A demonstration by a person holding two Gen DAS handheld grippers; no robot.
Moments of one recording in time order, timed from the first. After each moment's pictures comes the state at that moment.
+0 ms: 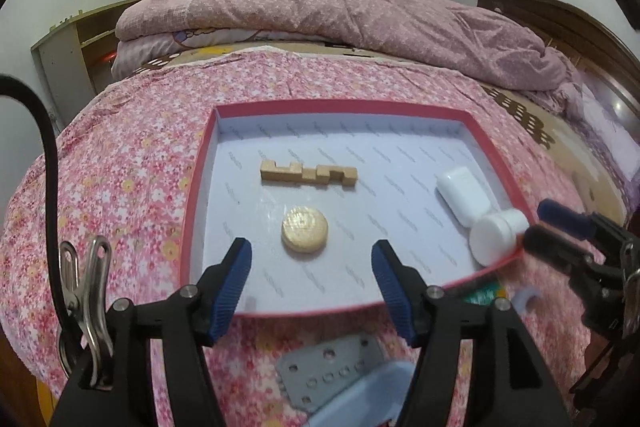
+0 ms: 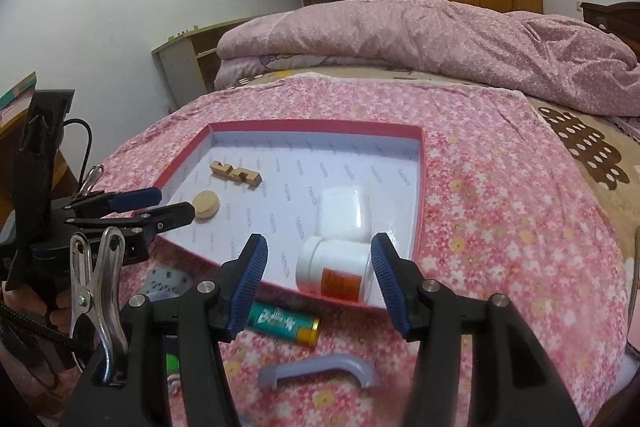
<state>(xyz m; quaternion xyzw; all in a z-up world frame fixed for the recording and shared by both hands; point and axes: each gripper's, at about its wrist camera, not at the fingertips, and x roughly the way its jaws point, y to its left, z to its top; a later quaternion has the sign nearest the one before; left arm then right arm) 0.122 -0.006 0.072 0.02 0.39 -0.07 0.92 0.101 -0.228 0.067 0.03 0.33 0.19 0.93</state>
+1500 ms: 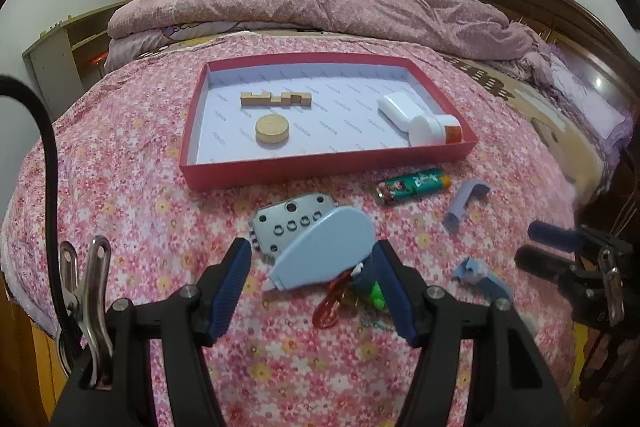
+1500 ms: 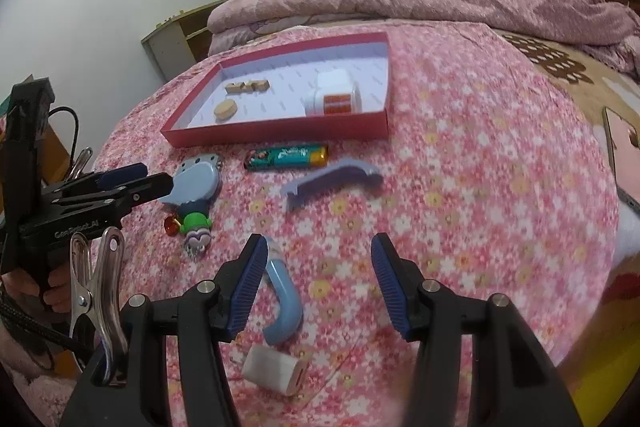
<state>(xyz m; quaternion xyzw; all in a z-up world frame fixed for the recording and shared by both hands) 0.017 -0.009 0.061 0.04 0.39 -0.10 0.91 -0.008 -0.251 0.031 0.07 0.38 0.17 0.91</state>
